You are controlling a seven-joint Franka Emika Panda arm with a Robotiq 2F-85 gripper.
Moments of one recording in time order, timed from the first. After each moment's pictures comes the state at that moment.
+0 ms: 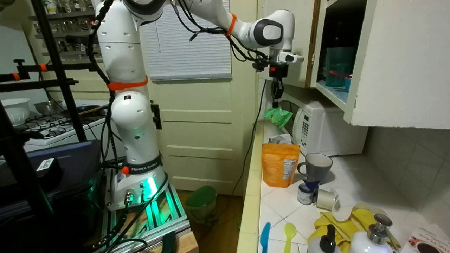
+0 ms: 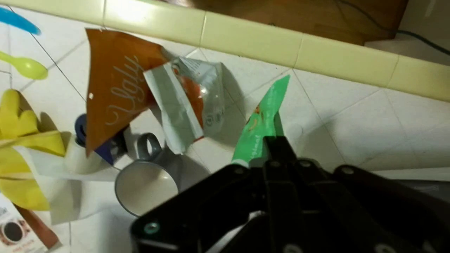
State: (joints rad) arm -0.10 0.01 -0.09 -2.00 -0.04 1.99 0.32
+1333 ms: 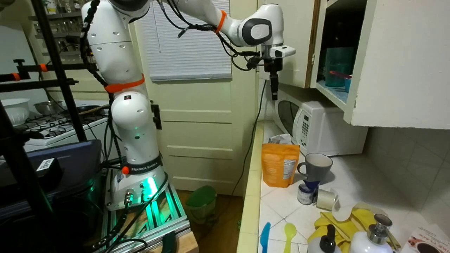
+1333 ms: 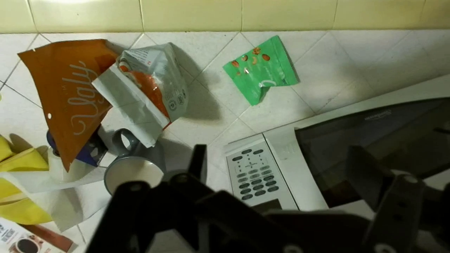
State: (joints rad) arm -0.09 -0.12 -0.06 -2.13 0.02 2.18 0.53
